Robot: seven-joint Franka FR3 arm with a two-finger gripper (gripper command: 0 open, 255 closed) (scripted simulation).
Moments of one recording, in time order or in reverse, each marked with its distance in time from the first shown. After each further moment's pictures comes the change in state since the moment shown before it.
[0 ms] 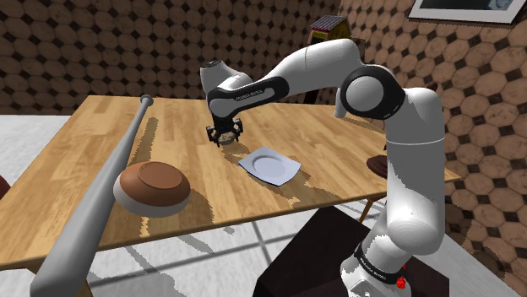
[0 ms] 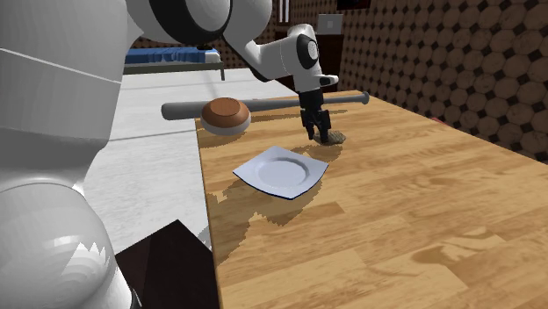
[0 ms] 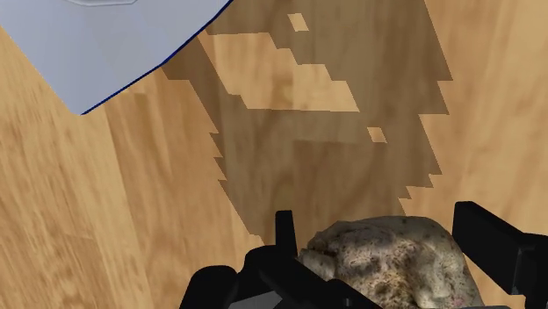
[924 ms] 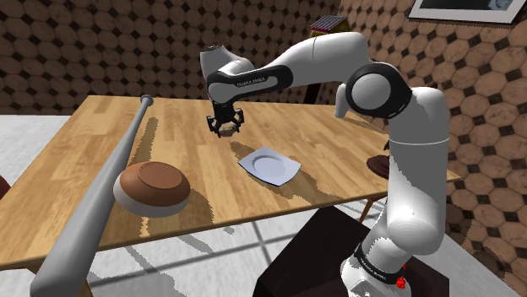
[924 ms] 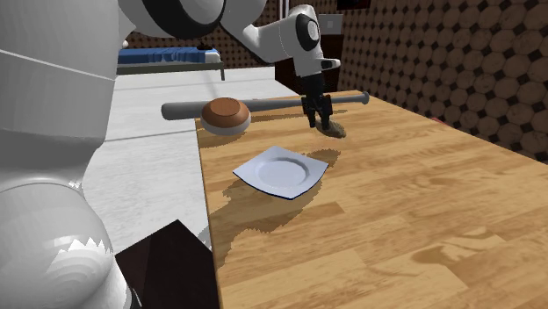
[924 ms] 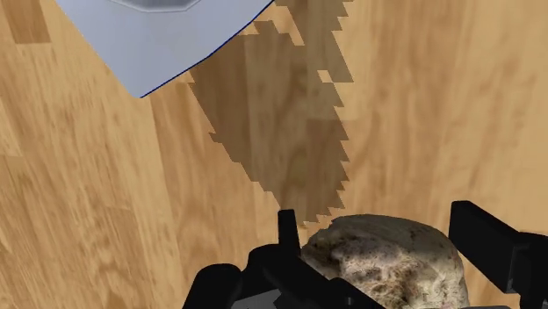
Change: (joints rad) arm 0.002 -0.035 0.005 0.064 0.015 -0.095 -0.031
